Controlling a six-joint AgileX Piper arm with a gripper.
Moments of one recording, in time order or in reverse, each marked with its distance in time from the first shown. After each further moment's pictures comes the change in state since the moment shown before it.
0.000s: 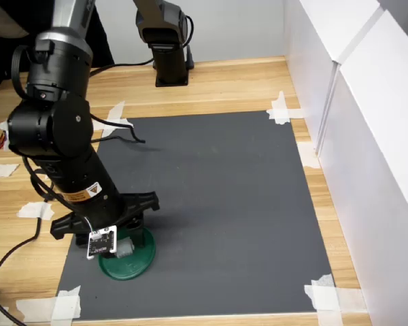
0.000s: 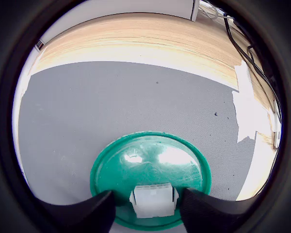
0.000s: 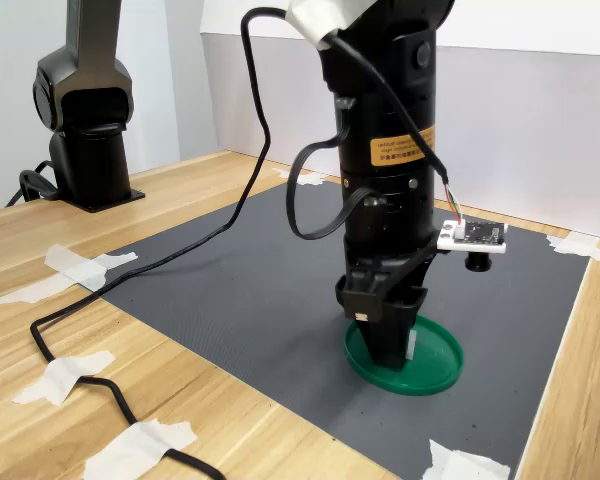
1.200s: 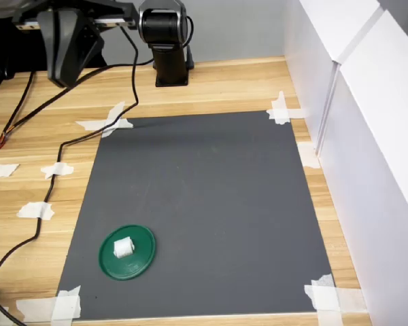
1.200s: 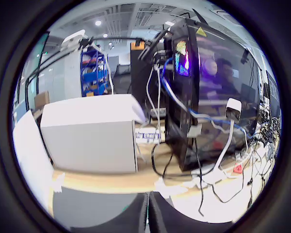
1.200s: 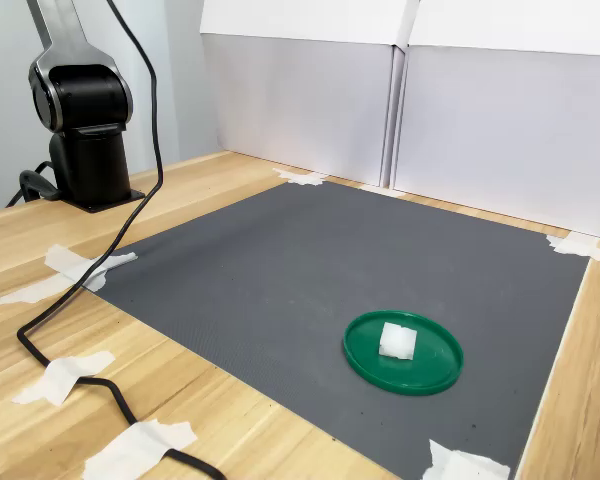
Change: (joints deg) arm 0.1 -61.3 52.4 5.7 -51.1 12.1
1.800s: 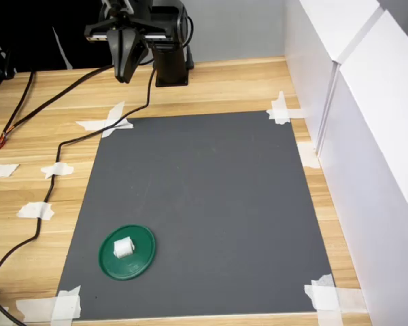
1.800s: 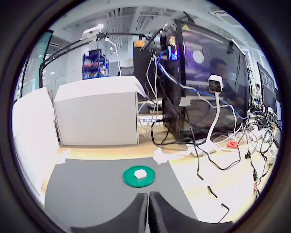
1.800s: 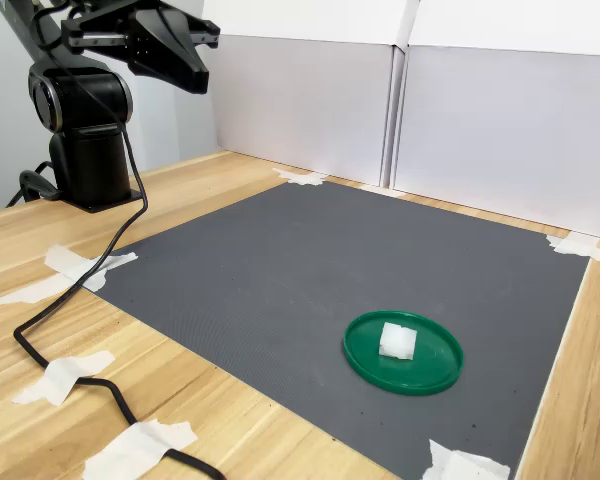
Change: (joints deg) arm 0.0 -37.1 31.1 0.5 0.5 -0.2
